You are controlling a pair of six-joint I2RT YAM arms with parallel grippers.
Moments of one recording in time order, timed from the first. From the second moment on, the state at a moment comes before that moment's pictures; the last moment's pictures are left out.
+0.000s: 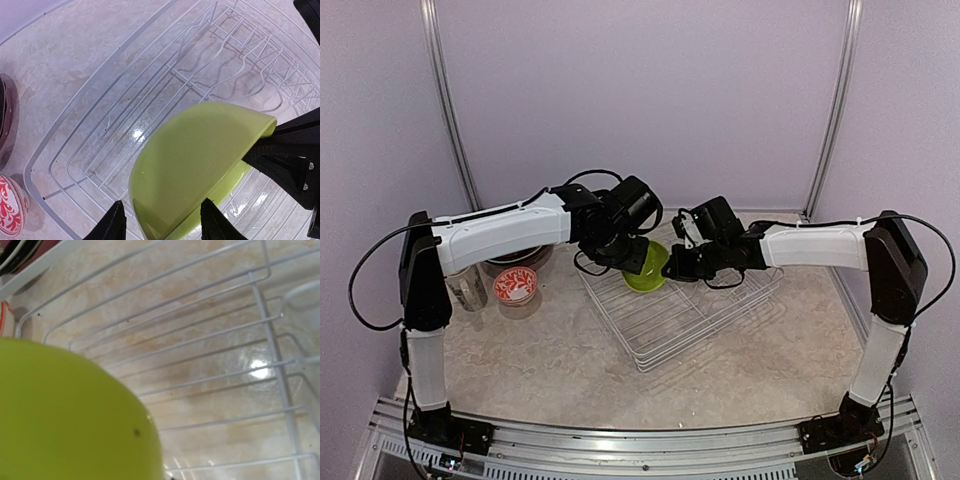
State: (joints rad) left arm -0.92 2.01 1.83 -0.87 -0.34 -0.50; right arm 0.72 1.83 1.29 -0.19 -0.18 0.57
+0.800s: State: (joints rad) left arm -0.95 2.09 1.94 -0.95 -0.56 -0.42; right arm 0.72 1.80 1.28 -0.17 -0.20 0.58
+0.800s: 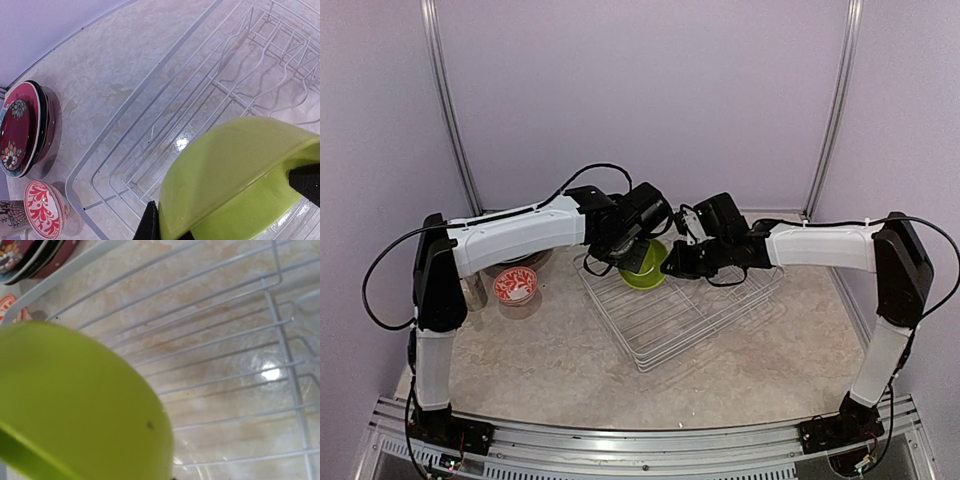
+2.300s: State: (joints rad) left arm -0.29 1.42 1.24 -0.81 -0.10 -0.89; right arm 0.72 1.47 1.17 -0.08 -0.02 0.41
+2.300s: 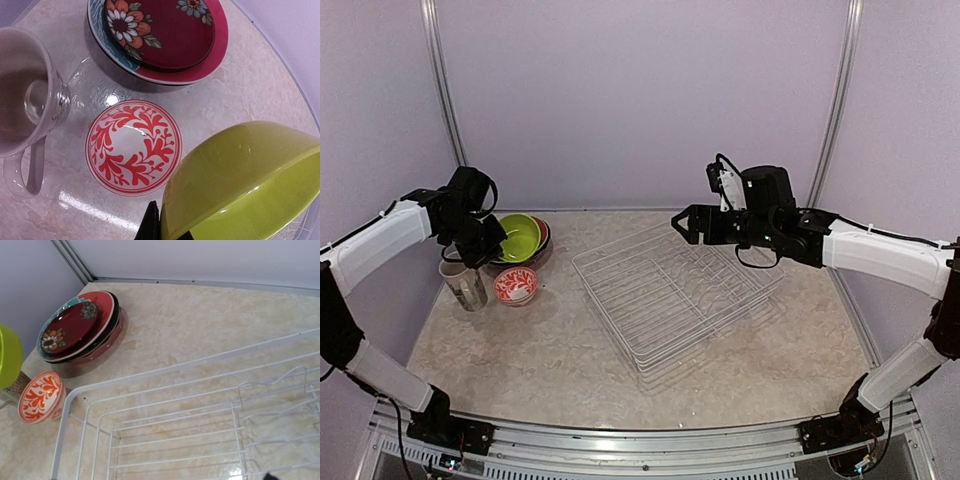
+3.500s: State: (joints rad) left arm -0.23 1.70 1.28 -0.87 -0.16 -0.90; right arm 0.72 1.47 1.16 -0.08 -0.02 0.41
